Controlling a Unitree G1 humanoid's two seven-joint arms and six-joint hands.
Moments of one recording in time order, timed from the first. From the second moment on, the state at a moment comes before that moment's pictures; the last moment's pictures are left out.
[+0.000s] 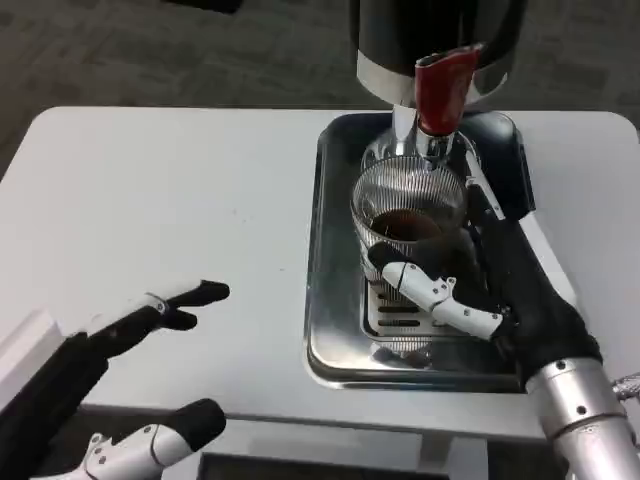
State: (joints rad) left arm 0.35 0.54 0.39 -0.54 0.04 -0.34 -0.41; right arm -0.26 -0.14 0.13 -0.23 -0.30 0.11 0.00
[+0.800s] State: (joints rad) left arm 0.37 0.54 0.39 -0.54 0.04 -0.34 -0.41; right arm -0.25 -0.10 0.18 -0.21 -0.40 0.11 -0.10
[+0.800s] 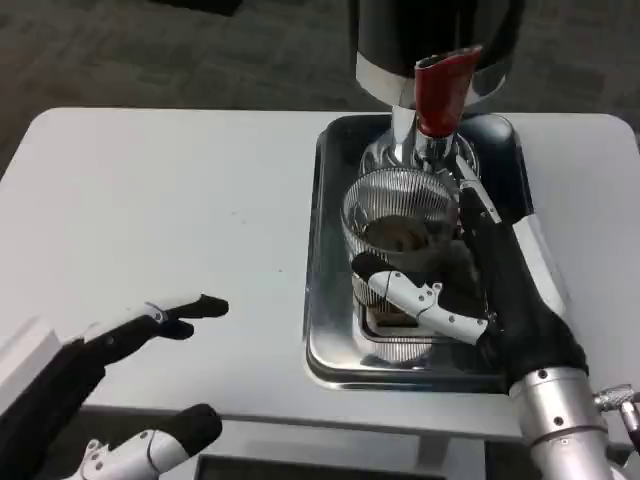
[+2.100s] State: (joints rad) left arm 0.34 0.54 0.39 -0.54 0.03 -0.34 -0.41; right arm -0.14 -0.09 0.16 -0.20 -0.52 -0.03 -0.30
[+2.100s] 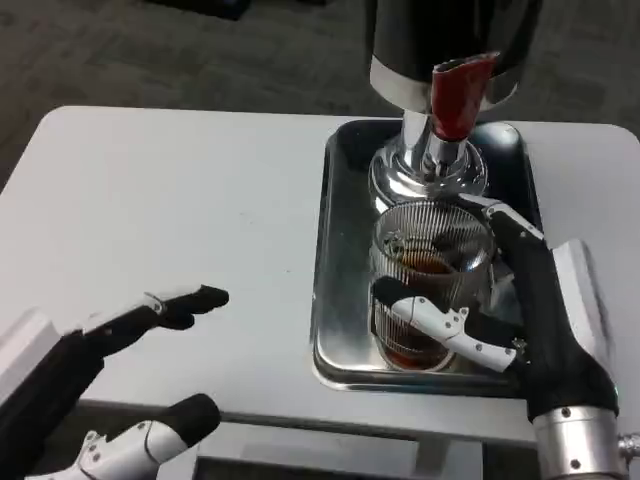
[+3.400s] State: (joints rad) left arm 0.16 0.58 0.31 -0.46 0.04 -0.33 -0.42; right arm 0.03 -0.09 -0.02 -0.43 -0.40 -0.06 -0.23
